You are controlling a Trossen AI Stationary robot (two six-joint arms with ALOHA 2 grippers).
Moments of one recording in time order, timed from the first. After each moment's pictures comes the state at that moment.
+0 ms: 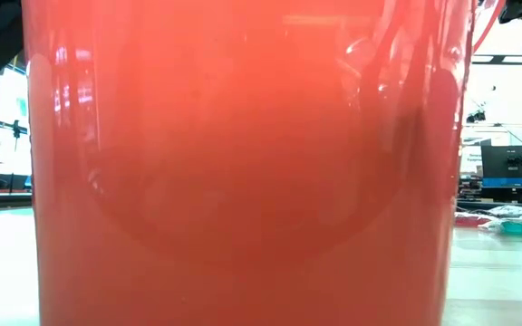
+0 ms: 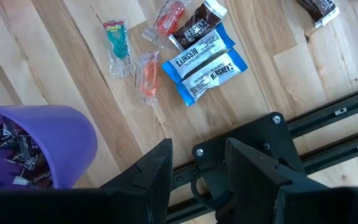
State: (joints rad) left arm 0.04 2.26 1.57 -0.50 -0.09 -1.46; right arm 0.43 0.80 1.00 -1.57 0.07 0.86
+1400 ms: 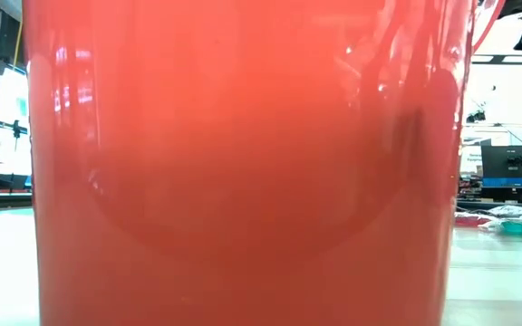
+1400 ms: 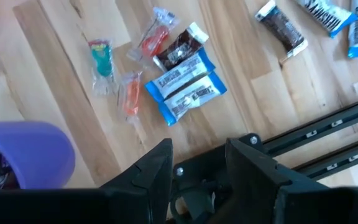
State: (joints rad) left arm -0.21 1.73 1.56 -0.57 -0.51 -1.30; right arm 0.43 0.80 1.00 -1.57 0.18 0.80
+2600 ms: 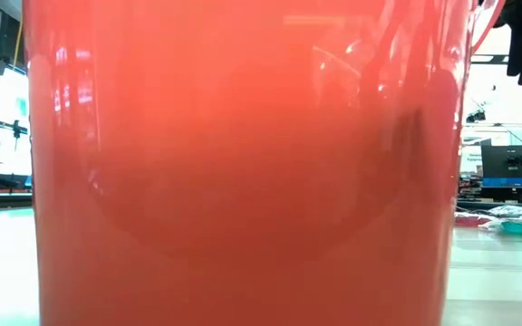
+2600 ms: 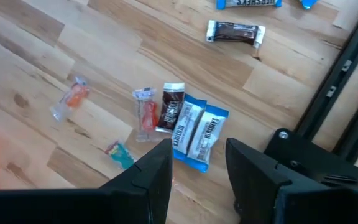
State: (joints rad) left arm -0.79 1.54 1.37 -1.41 -0.02 -1.77; right arm 0.43 0.81 1.00 -1.53 0.36 1.47
